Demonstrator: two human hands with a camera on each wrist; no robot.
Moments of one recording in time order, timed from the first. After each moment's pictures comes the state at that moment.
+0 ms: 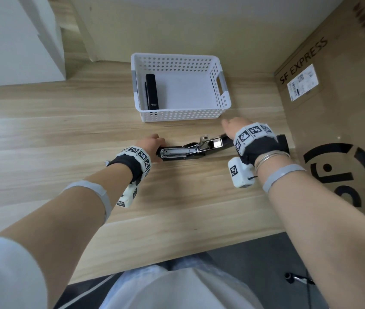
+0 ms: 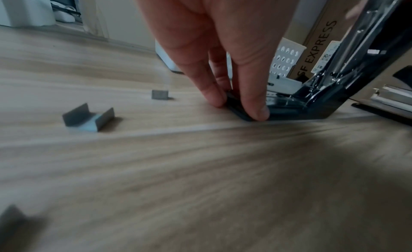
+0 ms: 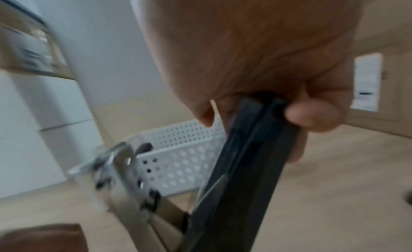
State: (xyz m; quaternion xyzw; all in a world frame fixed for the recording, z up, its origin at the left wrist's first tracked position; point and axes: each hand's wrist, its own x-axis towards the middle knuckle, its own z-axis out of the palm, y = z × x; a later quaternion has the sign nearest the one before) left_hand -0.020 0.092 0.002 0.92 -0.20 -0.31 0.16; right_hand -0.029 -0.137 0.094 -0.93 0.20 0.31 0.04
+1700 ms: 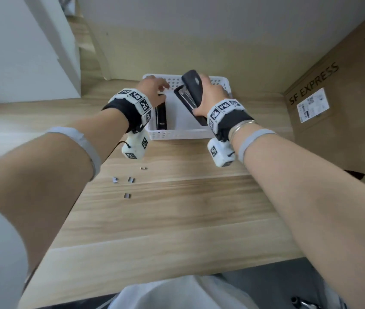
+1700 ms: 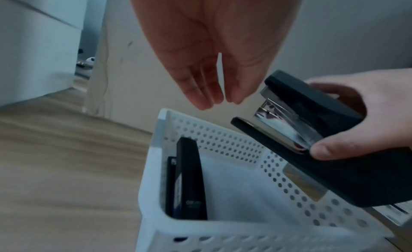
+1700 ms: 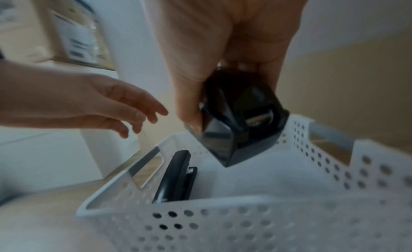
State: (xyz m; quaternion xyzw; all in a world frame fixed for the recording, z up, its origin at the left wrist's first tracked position) left_hand 0.117 0.093 0.098 0.95 -0.15 -0.12 0.25; right_hand 0.083 -0.083 0.121 -0.98 0.04 0.15 0.12
